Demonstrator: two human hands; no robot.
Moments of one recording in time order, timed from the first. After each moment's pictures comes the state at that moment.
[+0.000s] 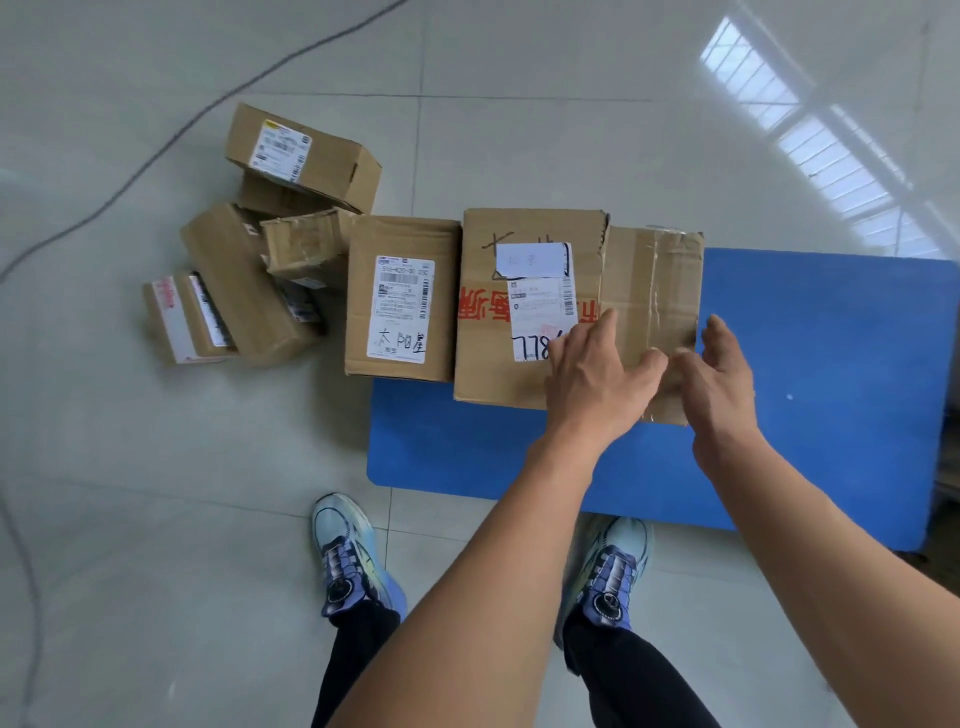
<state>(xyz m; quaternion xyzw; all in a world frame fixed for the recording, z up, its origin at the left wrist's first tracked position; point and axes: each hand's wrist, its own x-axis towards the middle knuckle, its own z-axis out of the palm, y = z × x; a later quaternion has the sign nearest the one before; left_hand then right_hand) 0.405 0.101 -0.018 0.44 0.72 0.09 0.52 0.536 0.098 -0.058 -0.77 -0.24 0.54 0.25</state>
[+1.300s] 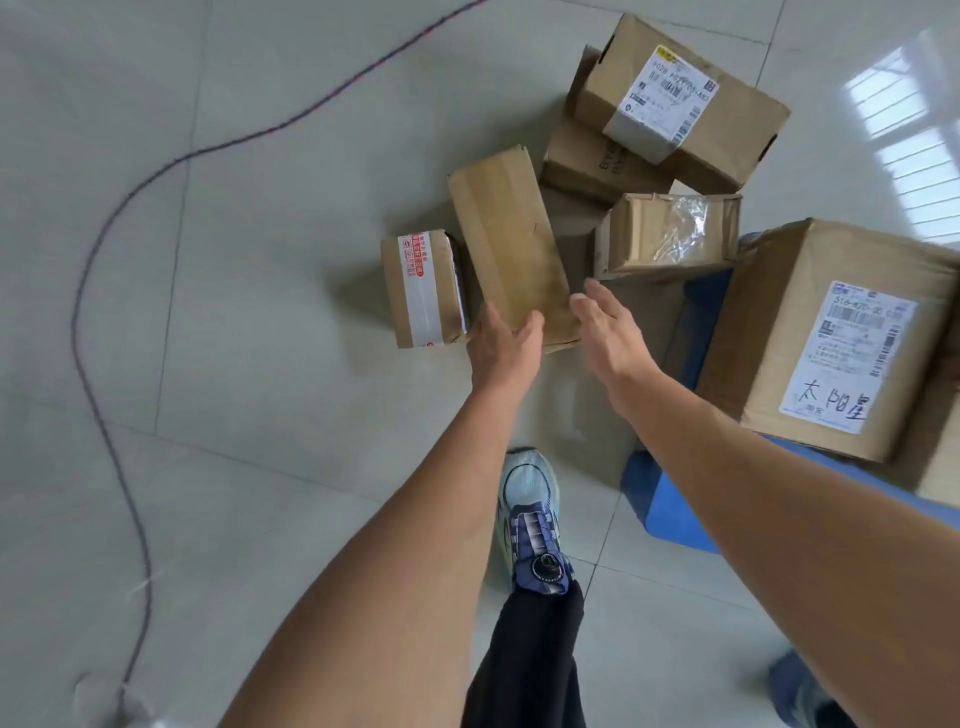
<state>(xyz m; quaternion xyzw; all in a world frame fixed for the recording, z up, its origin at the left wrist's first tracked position) -0.104 0.076 -0.134 0.13 0.82 0.18 0.53 0.011 0.115 -0.147 -0.67 -0.42 0.62 0.03</state>
